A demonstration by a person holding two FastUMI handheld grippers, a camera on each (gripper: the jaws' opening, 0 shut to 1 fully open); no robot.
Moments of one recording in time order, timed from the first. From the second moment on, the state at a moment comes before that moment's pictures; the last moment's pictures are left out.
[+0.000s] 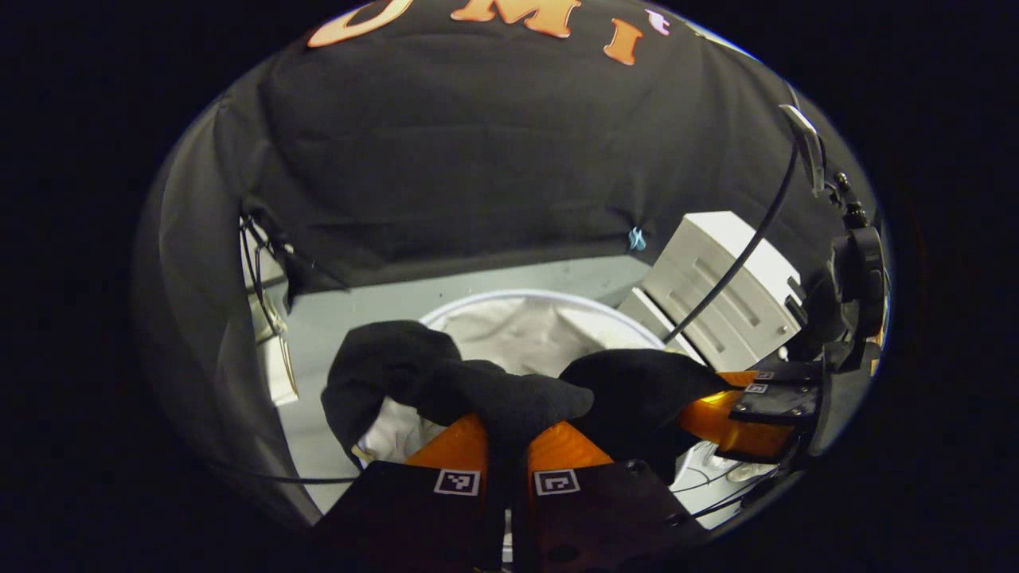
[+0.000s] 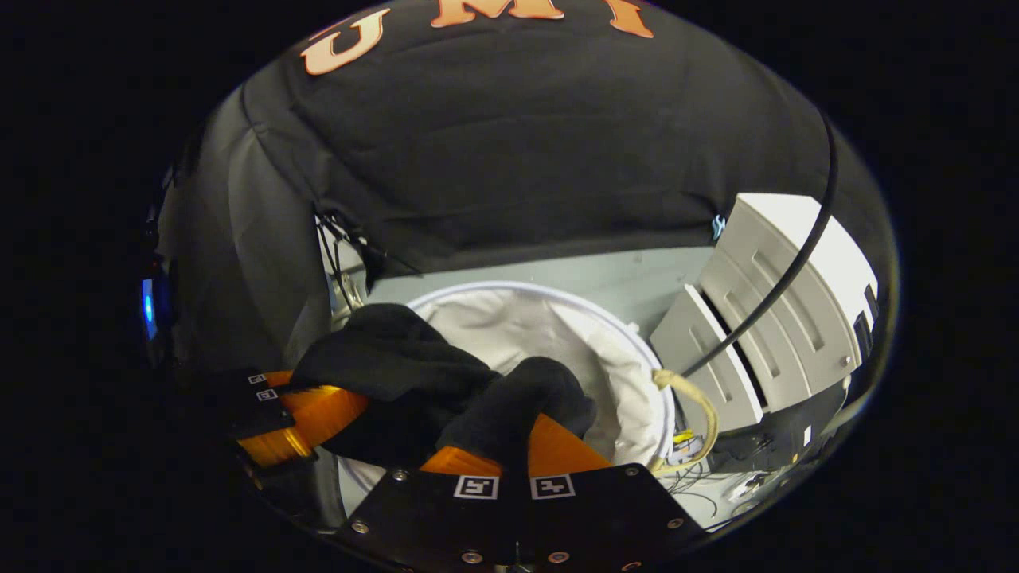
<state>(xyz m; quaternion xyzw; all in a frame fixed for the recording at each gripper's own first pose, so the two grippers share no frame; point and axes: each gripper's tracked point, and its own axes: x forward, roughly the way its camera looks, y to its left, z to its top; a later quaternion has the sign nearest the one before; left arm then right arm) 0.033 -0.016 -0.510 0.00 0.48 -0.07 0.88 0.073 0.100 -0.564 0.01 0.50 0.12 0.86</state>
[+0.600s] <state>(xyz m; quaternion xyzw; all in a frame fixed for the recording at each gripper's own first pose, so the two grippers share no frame) 0.002 -0.001 -0.590 -0.02 0.57 -0.05 0.82 0.060 0.098 -0.622 0.05 0.54 0.10 0.83</state>
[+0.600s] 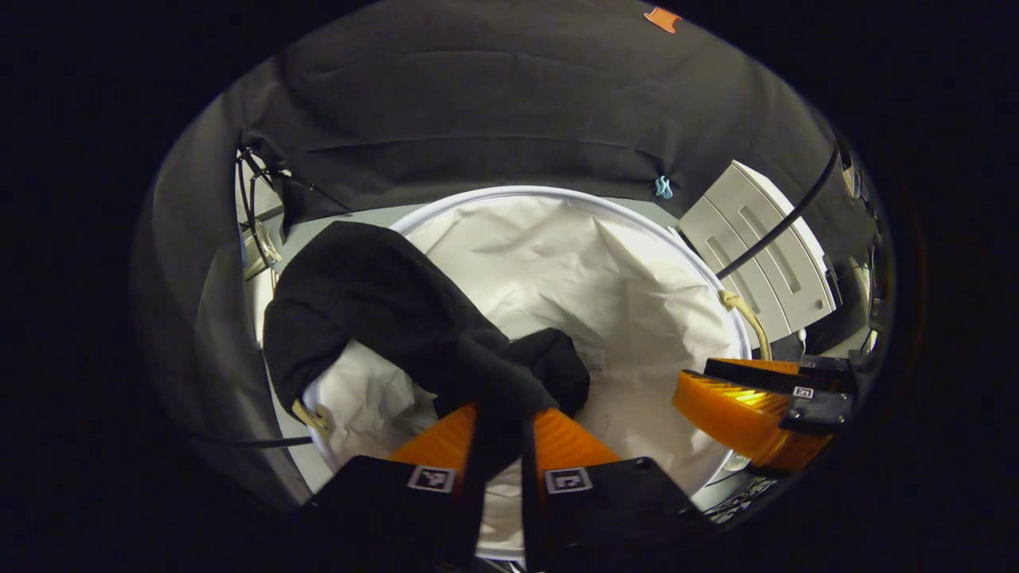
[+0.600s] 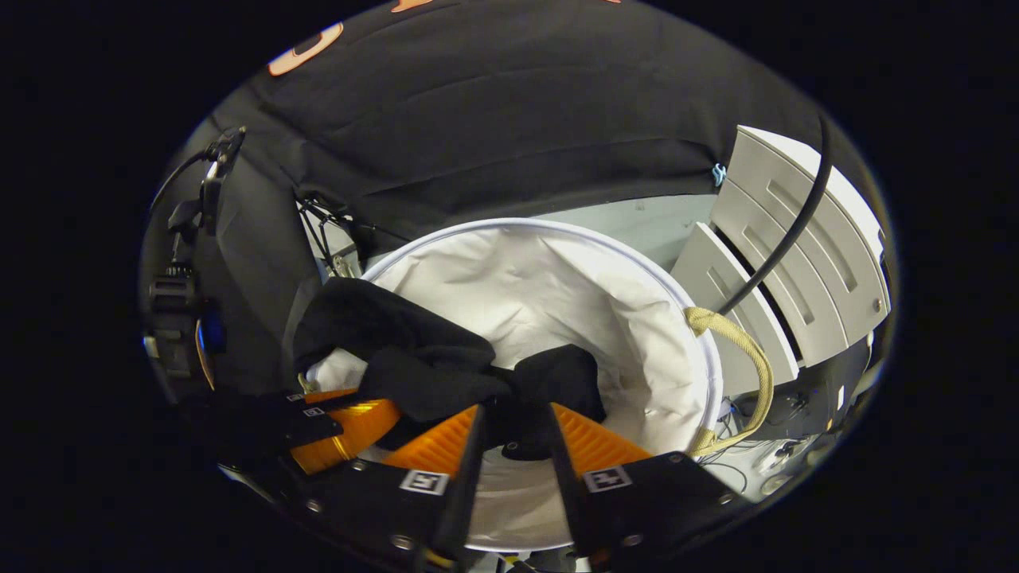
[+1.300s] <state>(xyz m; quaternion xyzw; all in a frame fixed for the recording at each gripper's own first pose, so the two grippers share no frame) 0.027 -0.001 -0.553 -0.01 0.52 -0.03 0.85 0.058 0.086 -0.592 0.06 0.52 0.07 0.85</state>
